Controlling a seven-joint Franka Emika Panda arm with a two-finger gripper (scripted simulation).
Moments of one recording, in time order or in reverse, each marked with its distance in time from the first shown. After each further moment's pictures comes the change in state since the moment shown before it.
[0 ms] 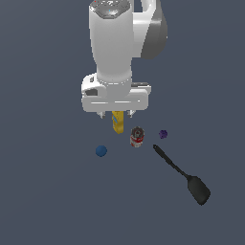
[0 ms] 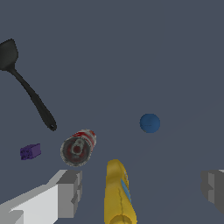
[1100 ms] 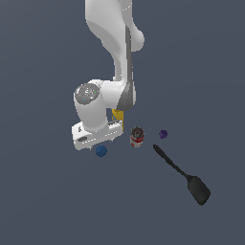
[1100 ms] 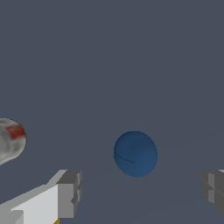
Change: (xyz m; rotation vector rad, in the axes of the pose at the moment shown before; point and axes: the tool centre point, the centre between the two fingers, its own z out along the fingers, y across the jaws) arm 0.017 0.076 0.171 0.000 0.014 -0.332
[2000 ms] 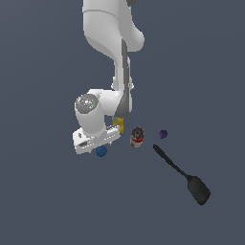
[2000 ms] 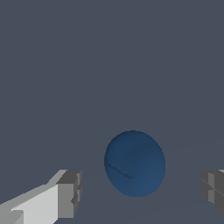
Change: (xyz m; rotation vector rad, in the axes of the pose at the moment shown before) arm -0.007 0.009 0.040 -0.003 0.003 -0.051
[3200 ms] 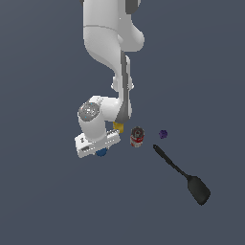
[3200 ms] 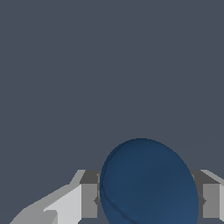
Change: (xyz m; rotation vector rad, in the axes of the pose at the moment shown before) arm -0.001 0.000 0.035 0.000 0.000 -0.002
